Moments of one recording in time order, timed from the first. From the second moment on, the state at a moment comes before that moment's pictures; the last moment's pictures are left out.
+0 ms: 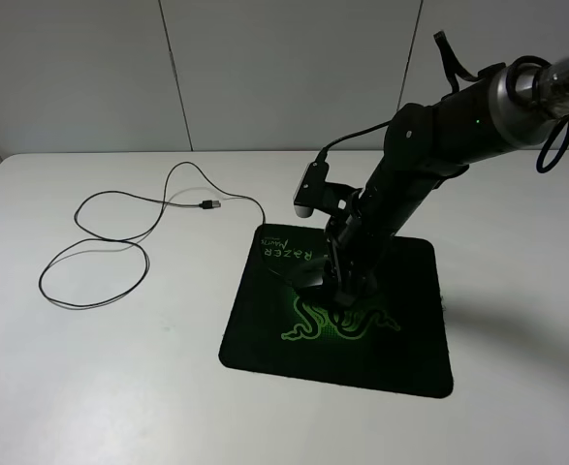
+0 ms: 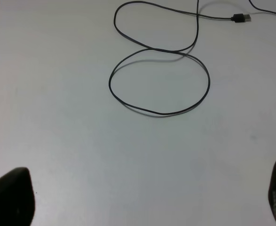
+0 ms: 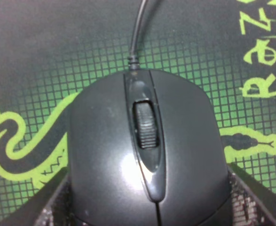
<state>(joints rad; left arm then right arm) 0.01 -0.01 -0.49 0.02 1.06 -0.02 0.52 1.97 -1.11 0.40 0.55 -1.09</state>
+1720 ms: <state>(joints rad) 0.01 -0.01 -0.49 0.02 1.06 -0.02 0.52 1.69 -1.10 0.20 0.81 -0.80</state>
